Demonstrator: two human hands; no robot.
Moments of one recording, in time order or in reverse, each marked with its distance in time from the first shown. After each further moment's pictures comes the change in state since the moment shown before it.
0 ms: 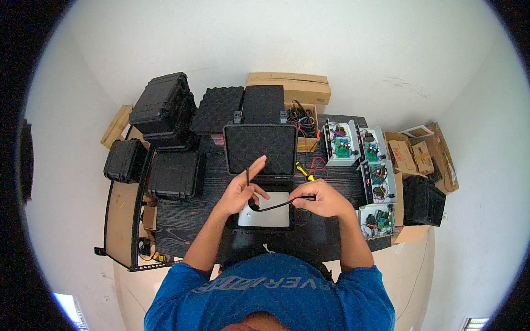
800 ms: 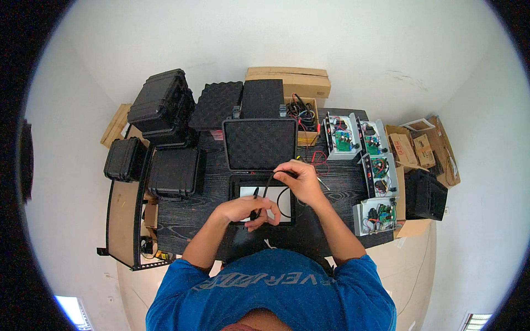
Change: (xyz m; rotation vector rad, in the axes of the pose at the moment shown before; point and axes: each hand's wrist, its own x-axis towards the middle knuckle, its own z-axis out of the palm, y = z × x) left_hand -0.009 0.010 0.012 -0.256 -0.574 -0.576; right_hand 0.050 0.039 0.049 0.058 0.546 -0.054
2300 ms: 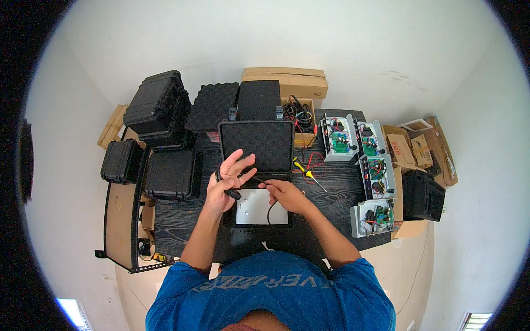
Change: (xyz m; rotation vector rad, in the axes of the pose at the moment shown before) left_hand -0.006 0.009 -0.019 -0.223 0.530 0.804; right_hand -0.020 0.047 0.028 0.184 -0.355 0.404
